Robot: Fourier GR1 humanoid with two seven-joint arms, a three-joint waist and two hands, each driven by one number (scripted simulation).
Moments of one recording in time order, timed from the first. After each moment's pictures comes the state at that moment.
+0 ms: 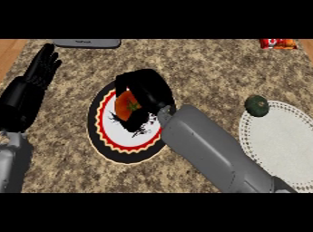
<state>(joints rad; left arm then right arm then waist) -0.31 0.27 0.09 -1.61 0.04 -0.09 0.14 -0.92 0.00 0.60 -1.00 0.46 -0.15 0.22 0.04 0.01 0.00</state>
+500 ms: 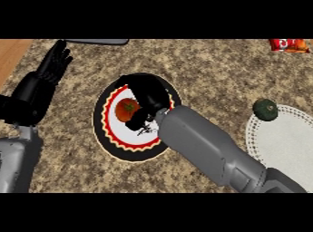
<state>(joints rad) -0.36 0.24 0.07 -1.57 0.03 -0.10 0.12 -1.00 0.00 0.77 -0.78 0.19 -0.31 0.21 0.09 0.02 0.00</state>
